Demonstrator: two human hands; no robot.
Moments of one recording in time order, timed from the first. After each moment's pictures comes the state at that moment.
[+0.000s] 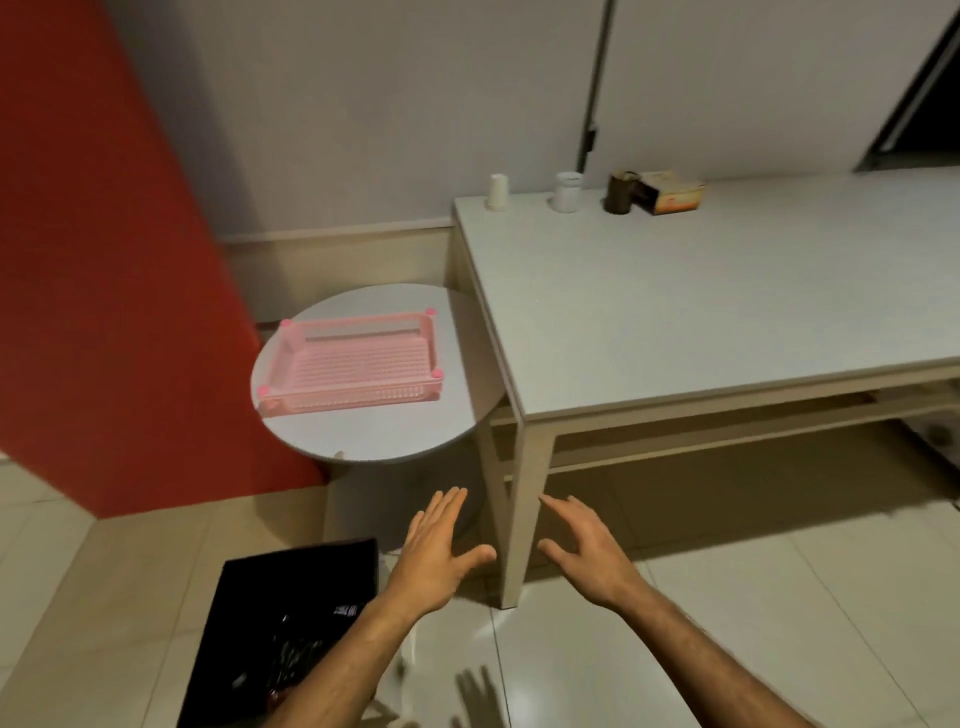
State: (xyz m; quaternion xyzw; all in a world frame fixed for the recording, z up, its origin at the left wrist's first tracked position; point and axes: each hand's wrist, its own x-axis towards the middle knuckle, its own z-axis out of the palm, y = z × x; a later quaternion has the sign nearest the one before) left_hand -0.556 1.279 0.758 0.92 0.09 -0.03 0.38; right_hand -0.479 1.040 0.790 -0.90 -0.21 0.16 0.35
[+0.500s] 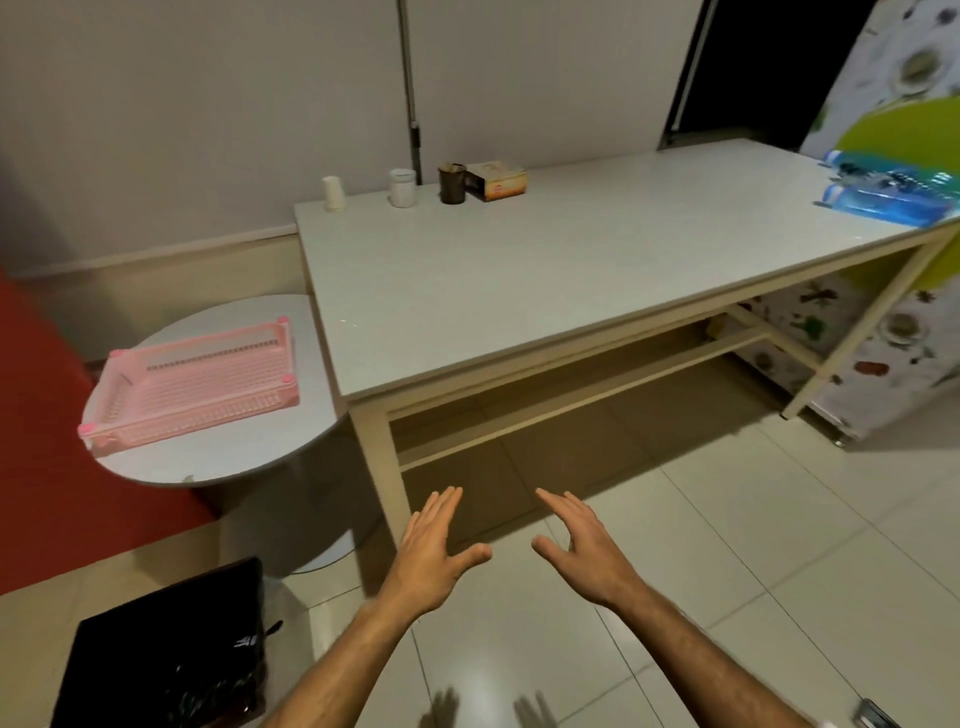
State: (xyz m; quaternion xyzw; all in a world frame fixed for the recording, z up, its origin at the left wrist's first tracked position) left_hand -0.549 1.042 0.774 0.93 -0.01 -0.07 0.37; right_hand -0.529 0.797 0.797 -0.91 -0.10 0.11 0.38
